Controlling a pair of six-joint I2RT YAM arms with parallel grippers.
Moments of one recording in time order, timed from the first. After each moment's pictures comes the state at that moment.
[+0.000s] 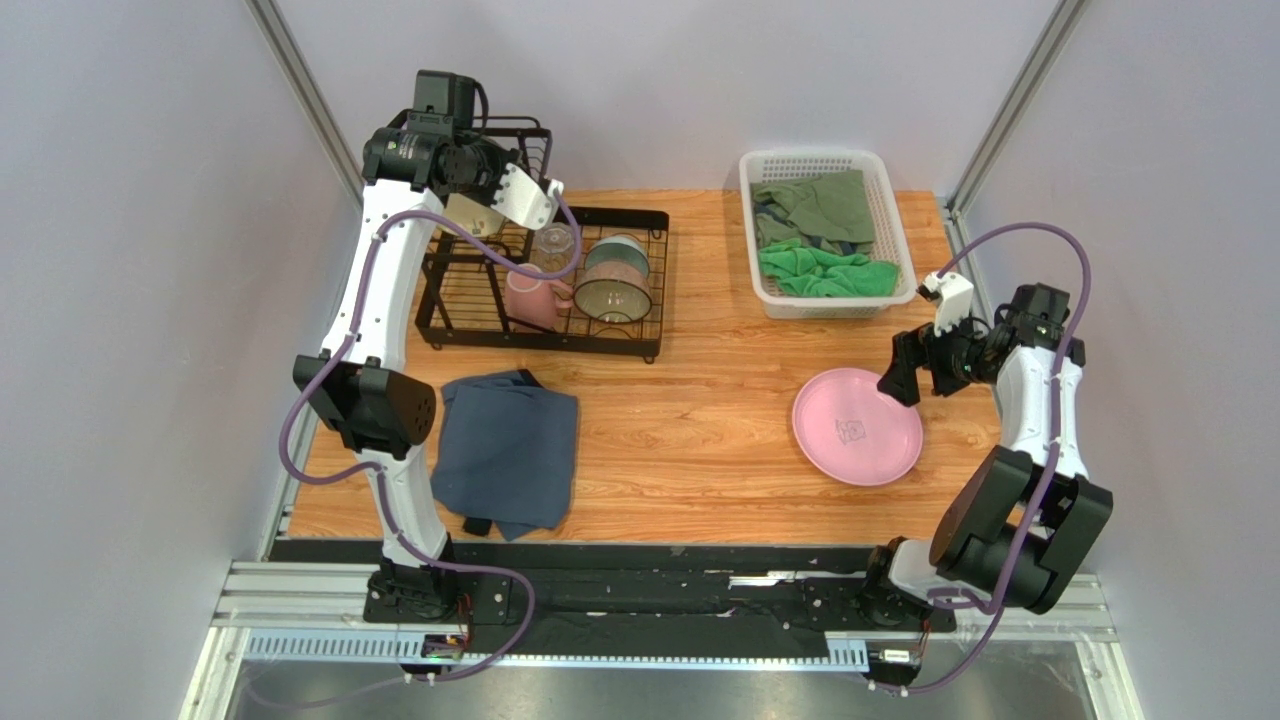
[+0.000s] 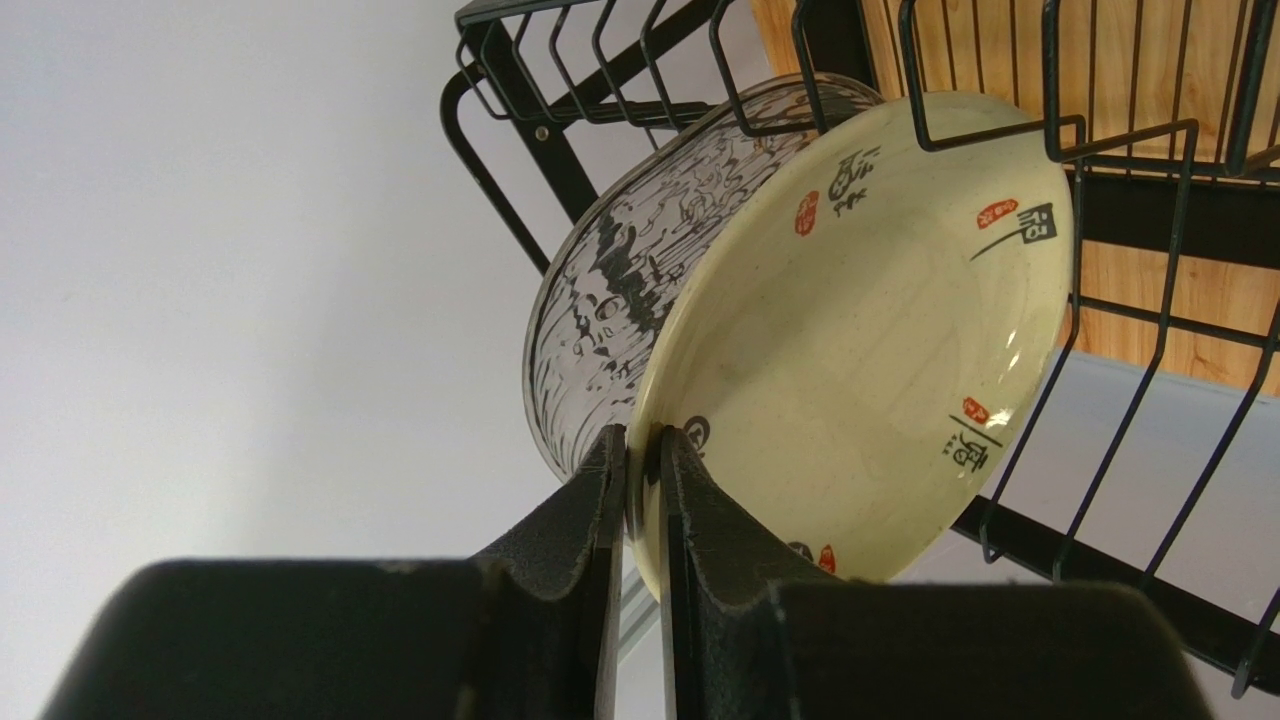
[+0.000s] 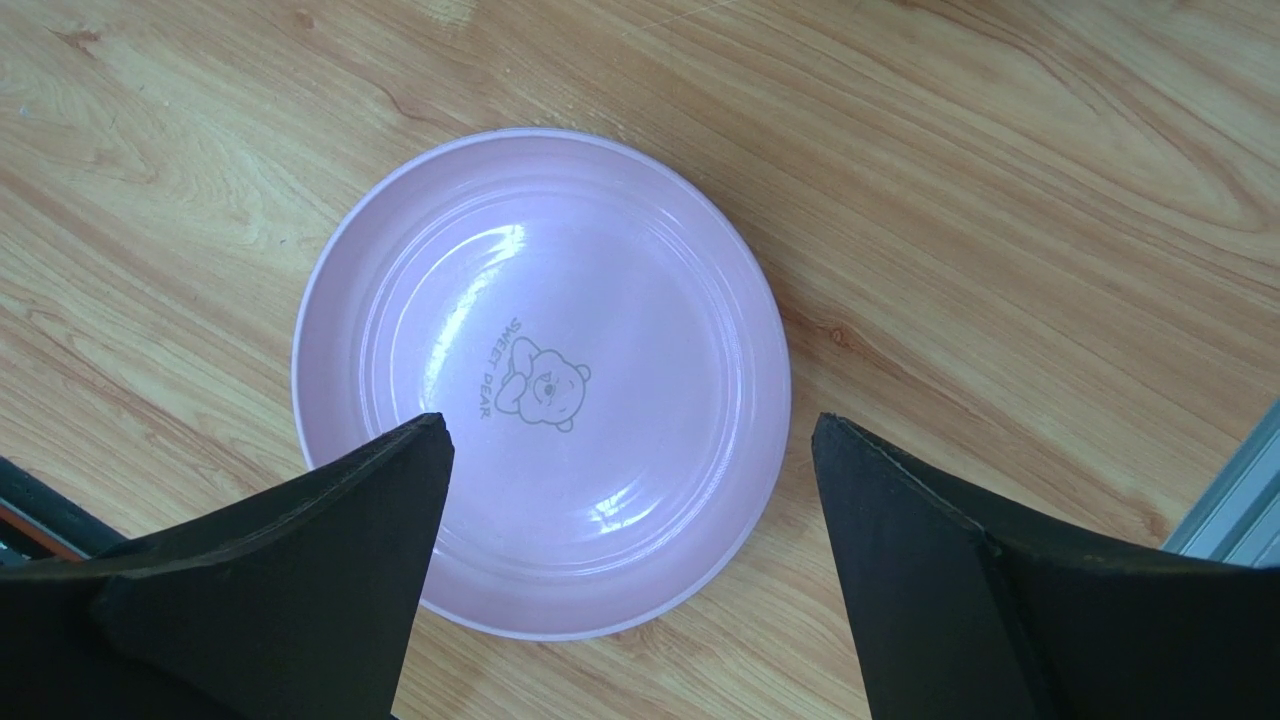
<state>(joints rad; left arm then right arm) -0.18 1.95 2.32 -1.13 0.04 1.89 -0.48 1.37 1.06 -0.83 -0.70 -0.79</state>
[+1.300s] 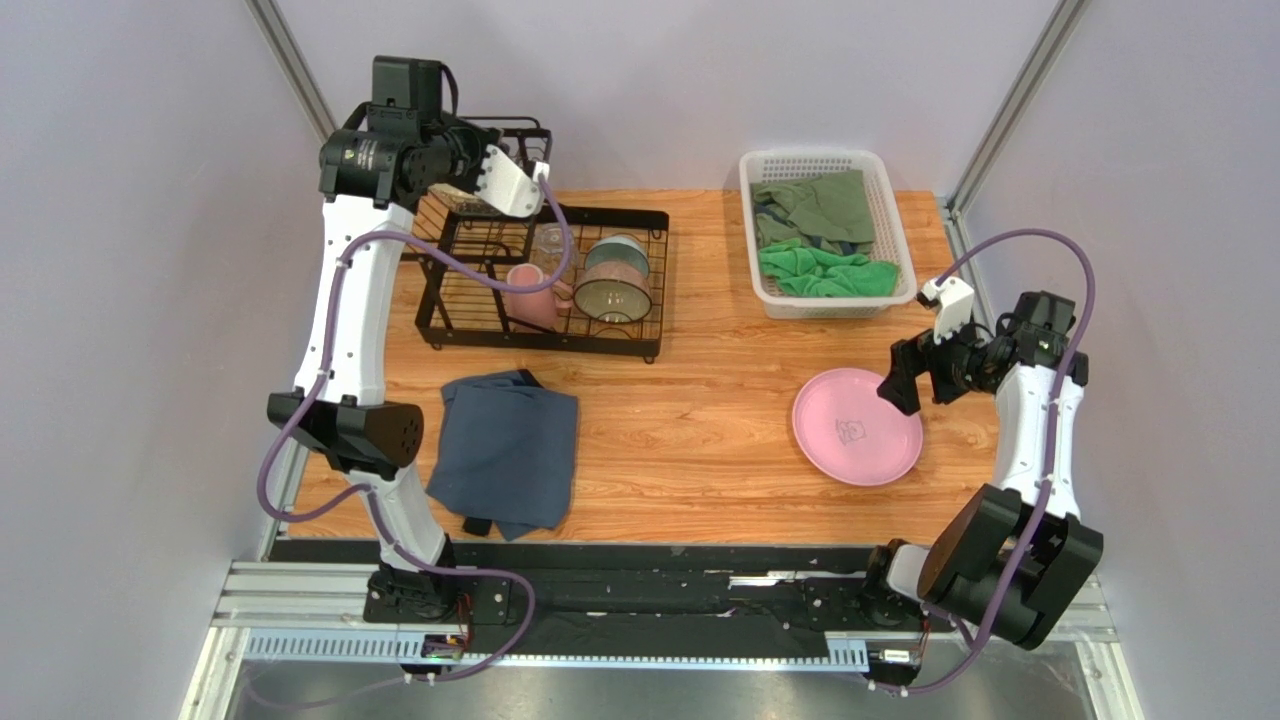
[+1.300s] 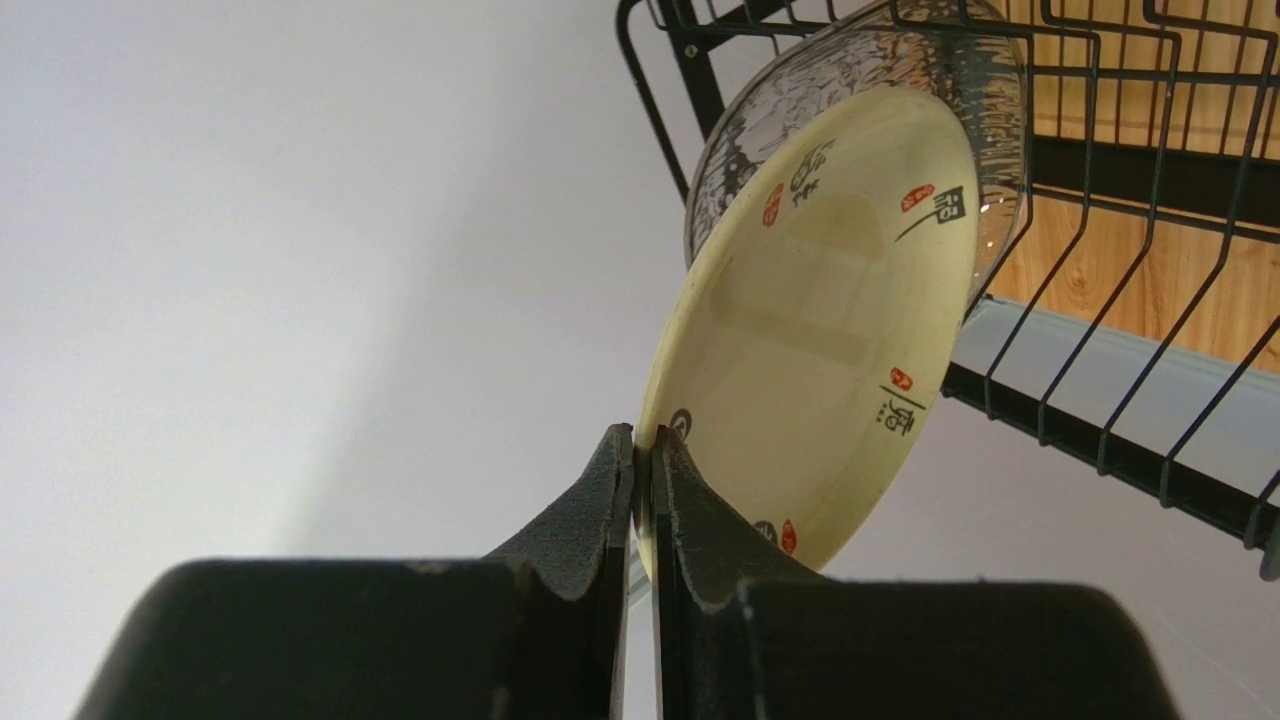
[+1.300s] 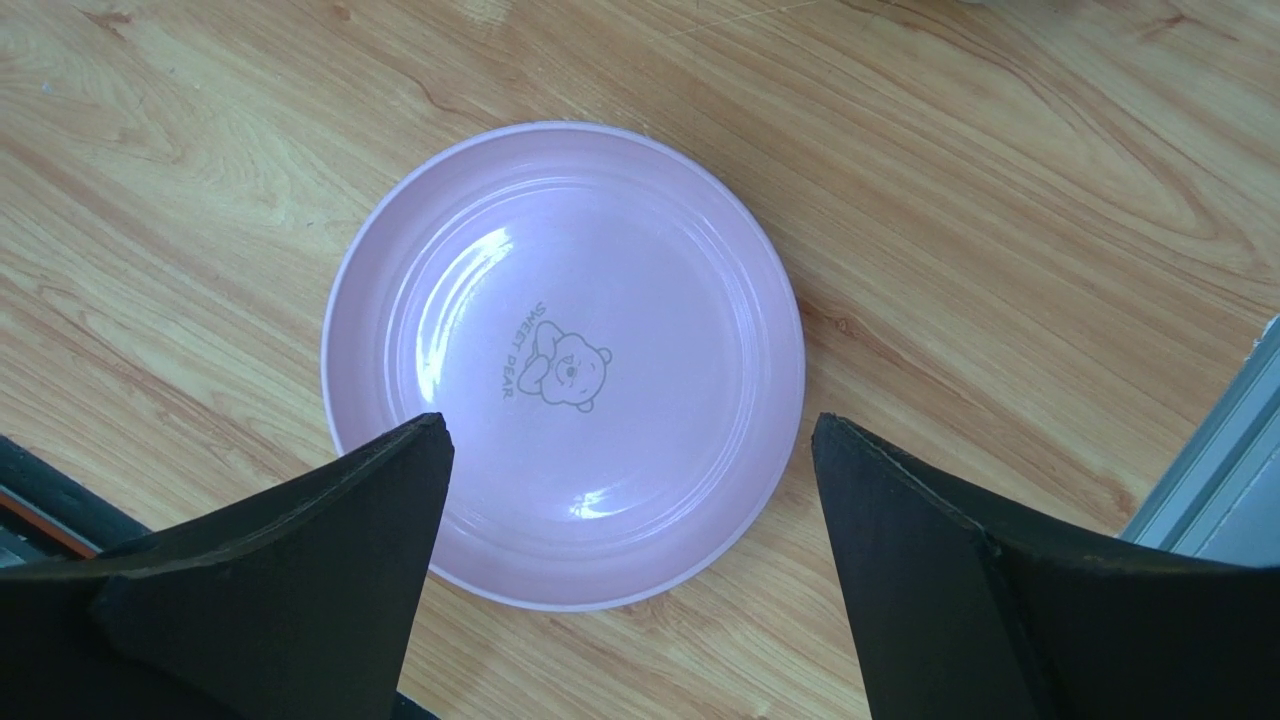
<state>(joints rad) -0.18 1.84 2.38 -1.15 0.08 1.86 -0.48 1.25 1.03 -0.86 -0.70 -0.82</state>
